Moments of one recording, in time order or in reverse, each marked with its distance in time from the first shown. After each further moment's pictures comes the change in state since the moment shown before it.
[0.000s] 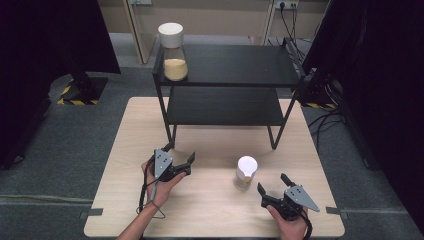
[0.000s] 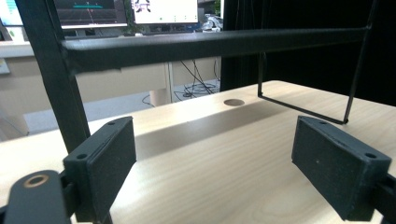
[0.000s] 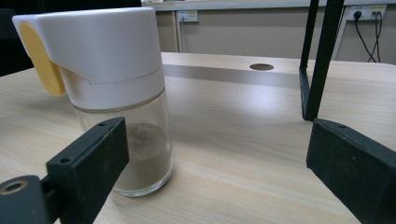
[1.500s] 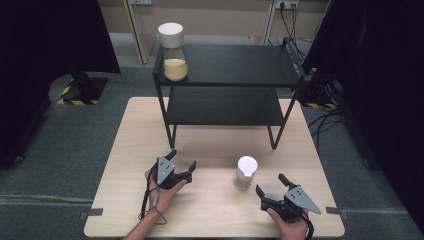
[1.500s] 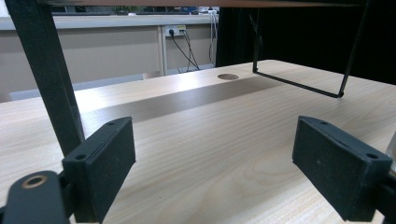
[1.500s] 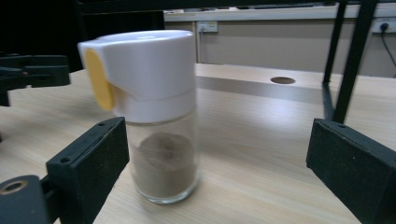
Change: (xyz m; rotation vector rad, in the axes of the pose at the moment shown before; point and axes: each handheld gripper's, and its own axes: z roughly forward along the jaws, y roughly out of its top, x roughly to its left) left arm -0.002 -0.020 0.000 0.059 -0.012 -0.022; right arm -0.004 0.002 -0.005 -0.038 0.089 -0.017
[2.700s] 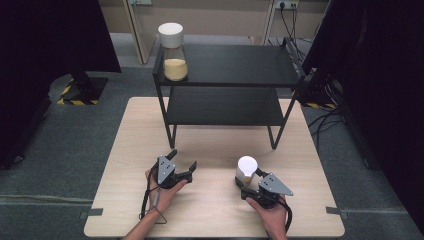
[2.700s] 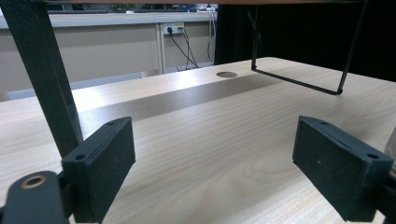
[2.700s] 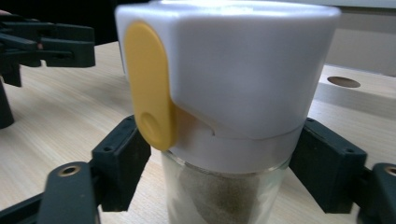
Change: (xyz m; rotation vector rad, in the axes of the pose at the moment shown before) left arm 0.001 0.002 0.001 0.010 -0.008 0.005; right arm 0.012 0.016 0.061 0.086 0.101 -0.090
